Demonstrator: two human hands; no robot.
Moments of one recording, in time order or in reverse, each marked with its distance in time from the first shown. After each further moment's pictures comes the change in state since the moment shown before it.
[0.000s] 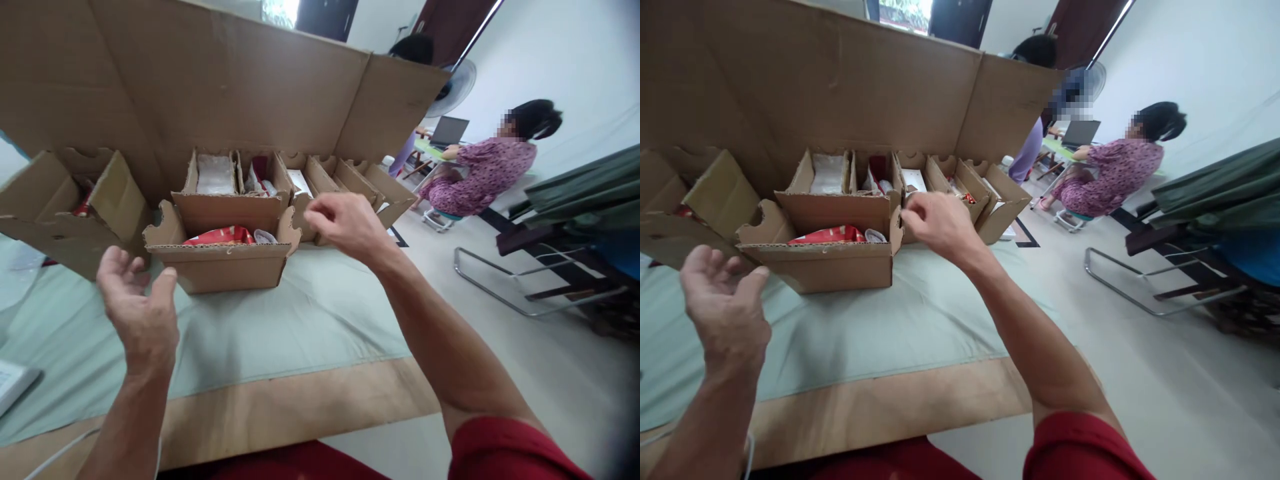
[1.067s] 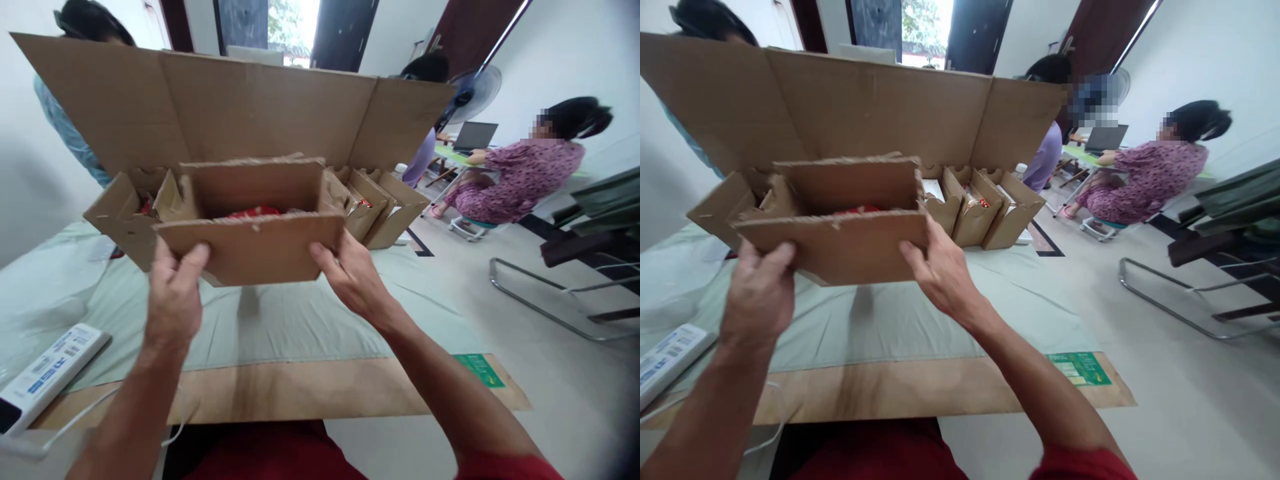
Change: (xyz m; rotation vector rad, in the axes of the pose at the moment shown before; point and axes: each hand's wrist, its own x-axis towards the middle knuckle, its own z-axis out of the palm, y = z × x) left_hand 0.000 0.068 -0.022 -0.235 -0.392 0.101; right_hand -0.082 -0.049 0.022 0.519 0.257 -0.108
